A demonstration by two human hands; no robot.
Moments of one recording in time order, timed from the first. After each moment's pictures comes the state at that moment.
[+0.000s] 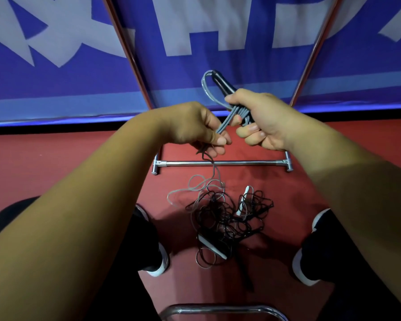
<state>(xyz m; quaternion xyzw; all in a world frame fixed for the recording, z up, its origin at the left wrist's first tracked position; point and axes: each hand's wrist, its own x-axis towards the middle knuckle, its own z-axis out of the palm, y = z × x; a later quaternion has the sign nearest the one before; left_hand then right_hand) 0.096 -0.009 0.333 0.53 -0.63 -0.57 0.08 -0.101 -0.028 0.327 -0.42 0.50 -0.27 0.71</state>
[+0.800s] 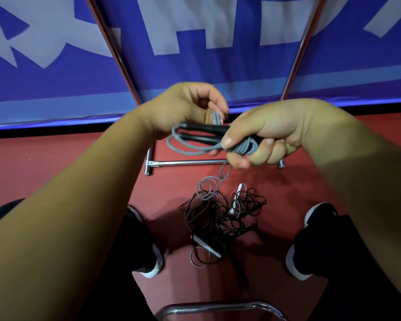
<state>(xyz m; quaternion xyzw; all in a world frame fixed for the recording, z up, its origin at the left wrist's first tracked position) 0.092 -0.020 0.332 0.40 -0.65 -0.59 0.27 -0.133 -0.009 0.369 -0.53 0.40 0.13 0.74</state>
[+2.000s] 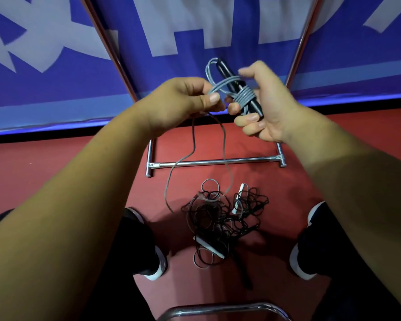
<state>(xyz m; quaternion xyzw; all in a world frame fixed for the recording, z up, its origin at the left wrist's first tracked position) 0.092 -0.024 0.338 0.47 -0.64 -0.53 0.29 -0.128 -0.046 0.326 -0.36 0.46 -0.29 0.76</state>
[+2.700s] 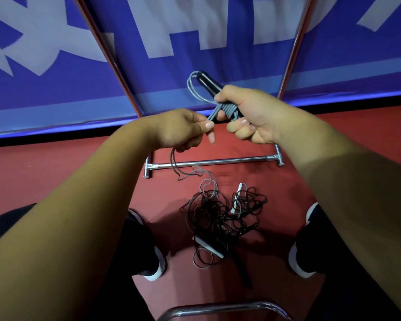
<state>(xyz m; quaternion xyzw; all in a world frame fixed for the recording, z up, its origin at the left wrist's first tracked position) 0.088 -0.017 0.313 0.52 -0.67 -0.53 0.09 -0.117 -0.036 0.325 -0.40 0.51 -0.27 0.71</state>
